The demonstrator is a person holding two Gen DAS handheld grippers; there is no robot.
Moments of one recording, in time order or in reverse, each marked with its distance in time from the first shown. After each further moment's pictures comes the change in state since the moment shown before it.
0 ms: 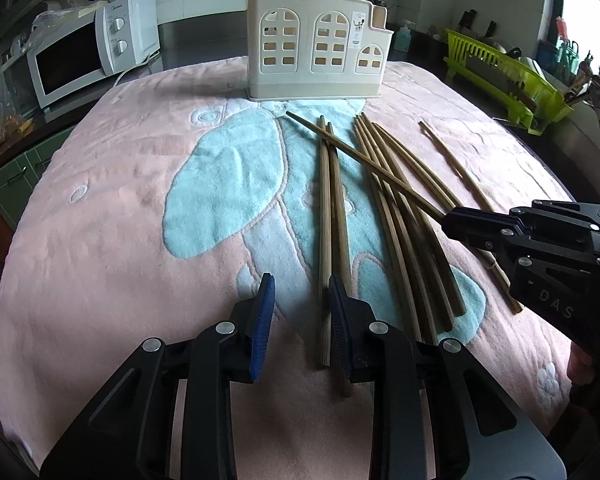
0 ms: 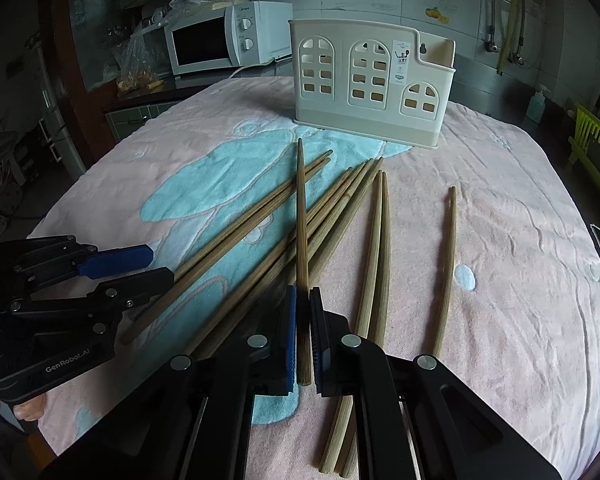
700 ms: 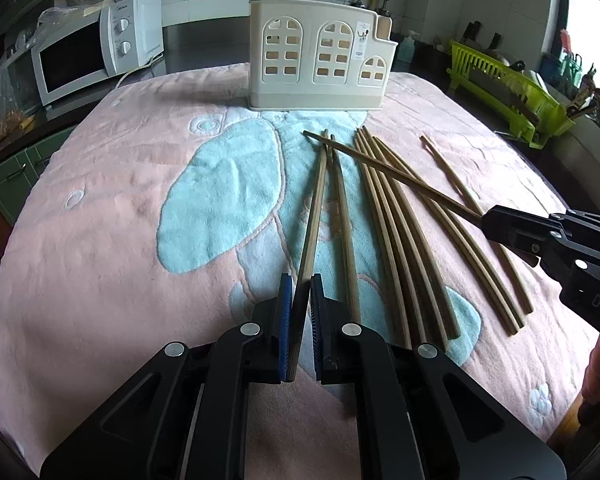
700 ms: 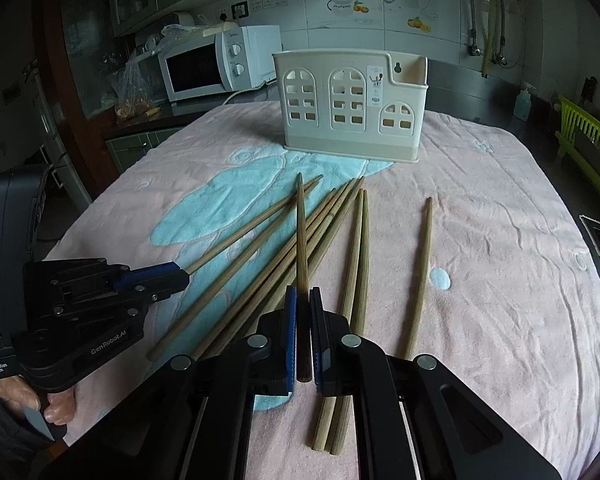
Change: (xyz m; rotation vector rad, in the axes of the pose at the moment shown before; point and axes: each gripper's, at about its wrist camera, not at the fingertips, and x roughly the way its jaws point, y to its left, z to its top) left arm 0.000 0.001 0.006 -0.047 -0.040 -0.017; right arm -0.037 -0.010 0.003 0.055 -0.086 0.010
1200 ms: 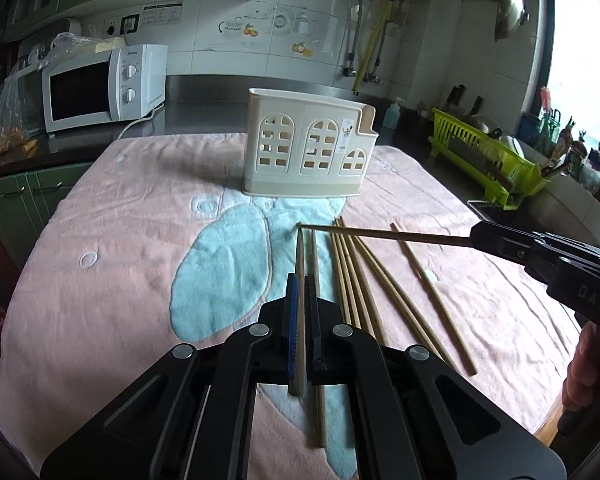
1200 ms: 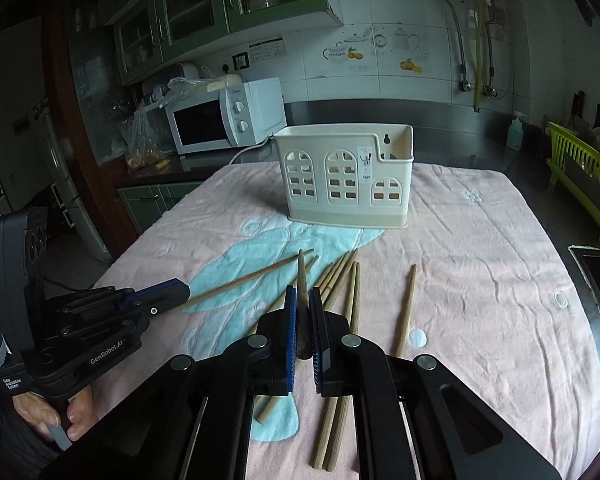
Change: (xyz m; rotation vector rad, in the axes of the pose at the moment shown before) left arm -0.050 -0.001 0.033 -0.040 -0.213 -0.065; right arm -0.049 -0.007 0.039 0.035 -0.155 0.035
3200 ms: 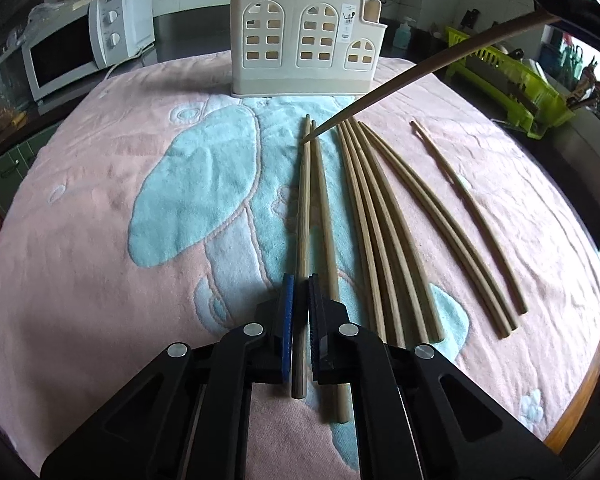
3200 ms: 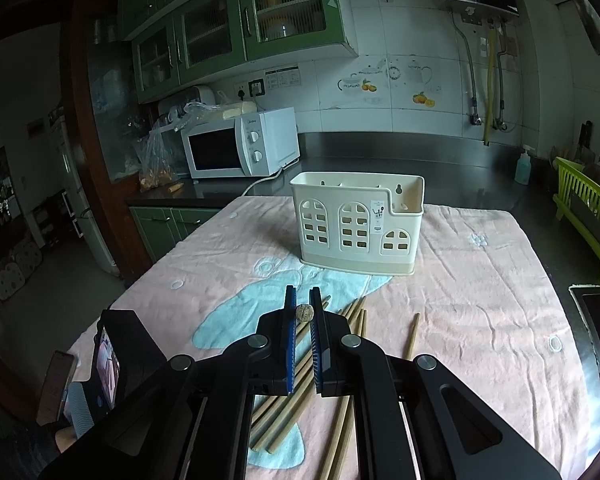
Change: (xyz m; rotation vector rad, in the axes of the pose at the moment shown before) left arm 0.056 -0.008 -0.044 0.036 0.279 0.039; right arm -0.019 0.012 0.030 -0.046 -0.083 0.026
